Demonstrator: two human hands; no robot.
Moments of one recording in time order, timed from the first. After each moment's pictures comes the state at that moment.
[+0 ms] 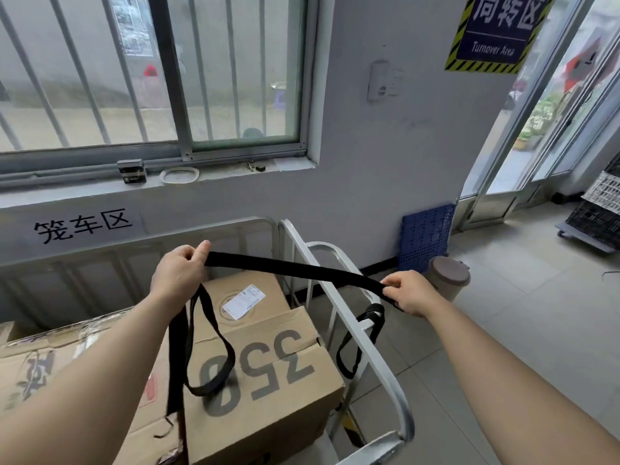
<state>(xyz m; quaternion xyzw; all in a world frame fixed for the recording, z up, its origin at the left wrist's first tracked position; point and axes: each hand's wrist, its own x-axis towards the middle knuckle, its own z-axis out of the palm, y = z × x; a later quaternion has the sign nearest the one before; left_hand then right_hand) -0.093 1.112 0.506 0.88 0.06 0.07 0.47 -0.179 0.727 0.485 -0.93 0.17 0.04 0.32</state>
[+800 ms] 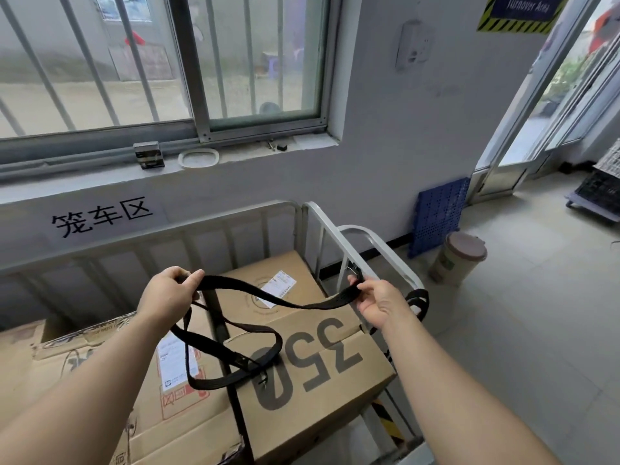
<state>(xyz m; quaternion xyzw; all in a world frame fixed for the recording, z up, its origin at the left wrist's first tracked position) -0.056 1.226 0.465 0.89 0.09 -0.01 0.44 -0.117 0.896 0.433 -0.33 0.34 -0.03 0.88</state>
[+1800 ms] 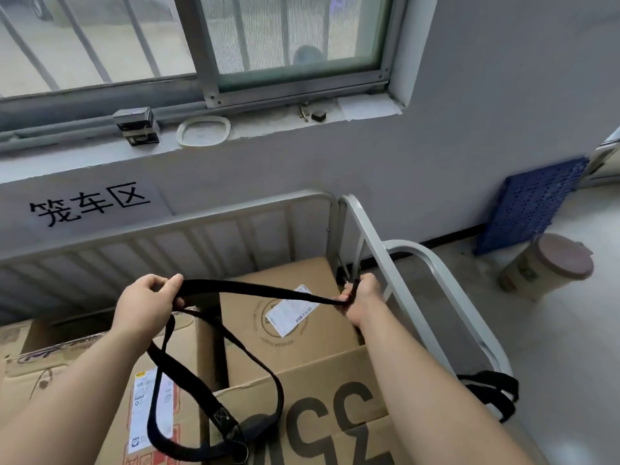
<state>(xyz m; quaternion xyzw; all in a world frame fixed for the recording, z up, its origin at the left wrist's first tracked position) 0.081 1.189 0.410 0.88 0.25 0.00 0.41 0.120 0.882 0.312 -0.37 0.47 0.11 0.79</state>
